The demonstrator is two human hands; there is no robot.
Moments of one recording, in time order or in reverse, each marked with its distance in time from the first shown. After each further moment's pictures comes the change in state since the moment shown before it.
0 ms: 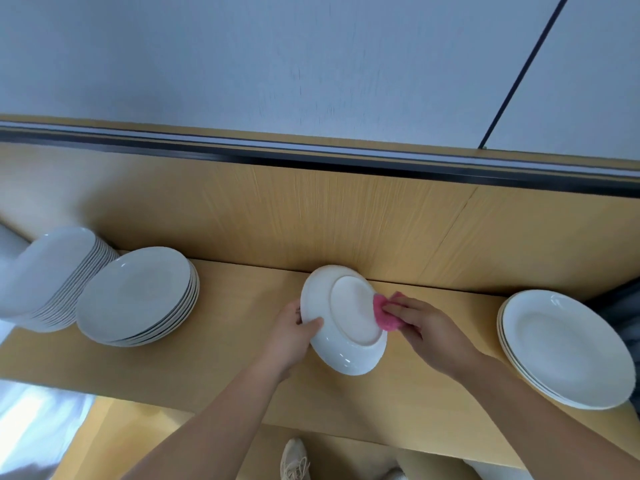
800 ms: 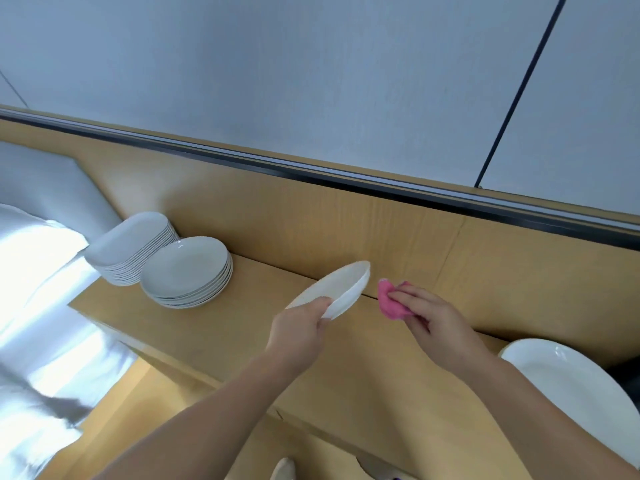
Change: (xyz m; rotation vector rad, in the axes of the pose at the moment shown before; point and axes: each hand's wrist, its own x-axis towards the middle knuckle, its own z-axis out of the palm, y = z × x) left_hand -0.071 0.032 0.055 1.041 0.480 0.477; right_hand -0.001 -0.018 -0.069 0.095 0.049 -0.266
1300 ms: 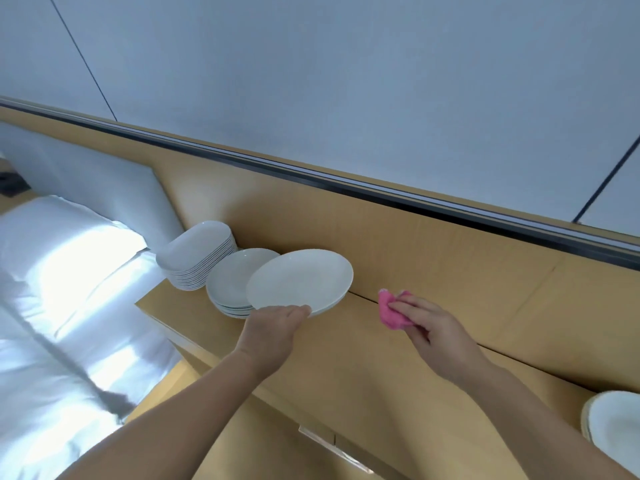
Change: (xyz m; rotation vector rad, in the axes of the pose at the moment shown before) left_hand -0.008 -0.159 -0.074 0.316 0.295 0.371; right_hand 0.071 -0.071 0.078 -0.026 -0.043 -0.098
